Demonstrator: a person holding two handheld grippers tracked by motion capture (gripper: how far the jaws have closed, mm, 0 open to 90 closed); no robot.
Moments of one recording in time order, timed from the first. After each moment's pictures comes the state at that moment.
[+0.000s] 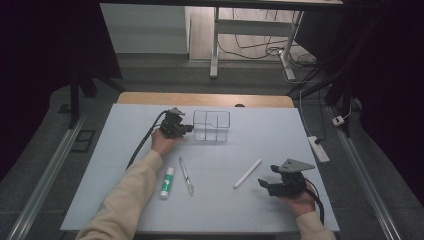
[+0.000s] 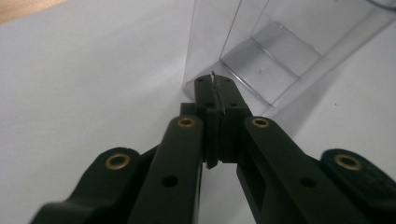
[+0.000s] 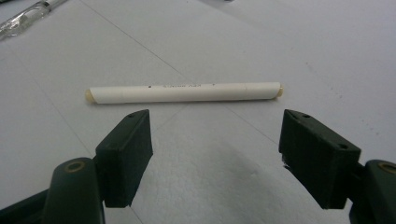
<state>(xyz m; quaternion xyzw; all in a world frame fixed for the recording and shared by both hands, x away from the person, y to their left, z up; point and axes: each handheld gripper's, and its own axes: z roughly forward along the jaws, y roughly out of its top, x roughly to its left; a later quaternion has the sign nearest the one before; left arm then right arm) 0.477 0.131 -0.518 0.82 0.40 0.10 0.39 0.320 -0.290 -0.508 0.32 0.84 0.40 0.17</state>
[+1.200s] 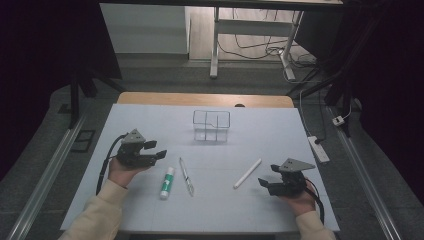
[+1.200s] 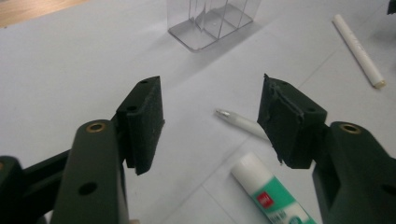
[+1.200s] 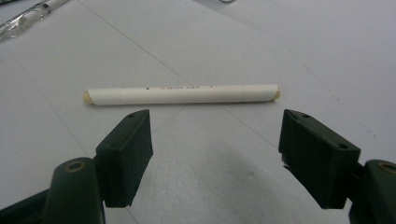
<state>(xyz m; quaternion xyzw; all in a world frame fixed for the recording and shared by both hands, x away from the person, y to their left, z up) 0.324 0.214 -0.480 0.80 0.40 0.14 0.44 0.322 -0.291 -0.508 0.32 0.84 0.40 0.17</state>
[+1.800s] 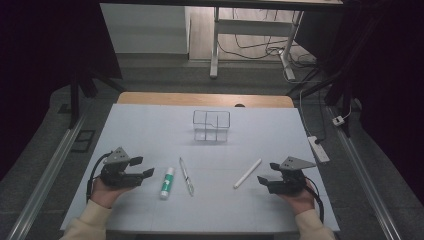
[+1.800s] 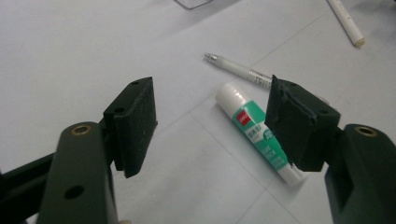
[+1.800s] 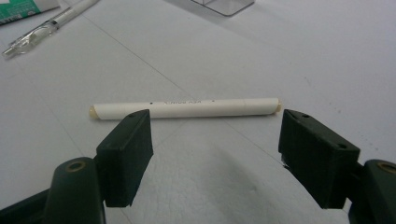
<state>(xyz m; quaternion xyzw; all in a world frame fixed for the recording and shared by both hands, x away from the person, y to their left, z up) 0.274 0.238 -0.497 0.80 0.40 0.13 0.43 0.325 -0.289 -0.504 0.32 0.83 0.42 0.17</state>
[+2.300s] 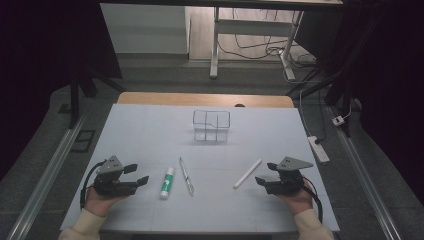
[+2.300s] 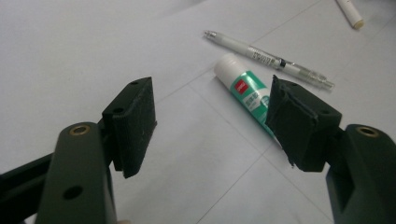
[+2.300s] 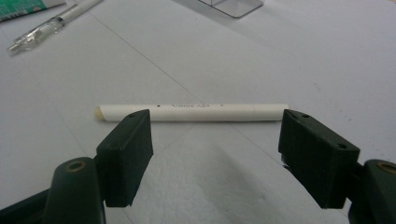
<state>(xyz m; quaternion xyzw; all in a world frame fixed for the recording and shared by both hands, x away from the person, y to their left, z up) 0.257 0.248 -0.508 0.80 0.41 0.13 0.42 0.324 -0.282 -0.504 0.30 0.84 0.42 0.16</state>
